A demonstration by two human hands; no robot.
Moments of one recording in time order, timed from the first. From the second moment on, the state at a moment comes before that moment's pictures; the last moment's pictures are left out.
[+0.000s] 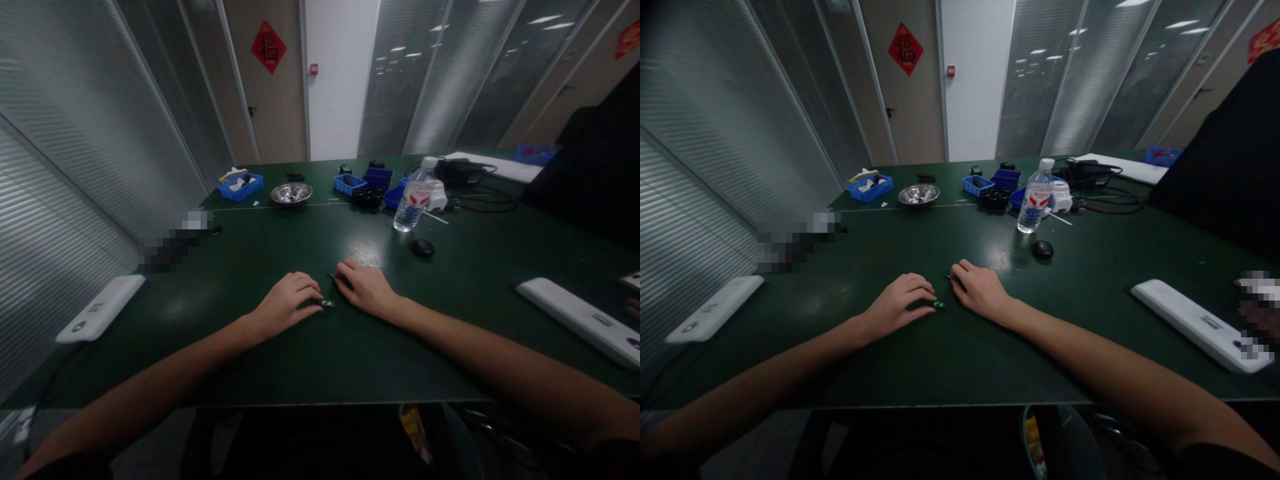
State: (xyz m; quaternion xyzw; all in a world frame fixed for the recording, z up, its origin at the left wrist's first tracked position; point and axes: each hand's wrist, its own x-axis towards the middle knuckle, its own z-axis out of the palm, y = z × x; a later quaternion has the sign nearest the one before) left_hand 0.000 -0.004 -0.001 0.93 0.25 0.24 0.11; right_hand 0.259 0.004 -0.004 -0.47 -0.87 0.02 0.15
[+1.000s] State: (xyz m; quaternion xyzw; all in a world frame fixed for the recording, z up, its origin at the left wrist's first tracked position) left_hand -0.001 0.014 -0.002 0.80 0.39 0.21 0.41; right_hand 0.259 0.003 0.000 -0.47 -0.87 0.04 0.15
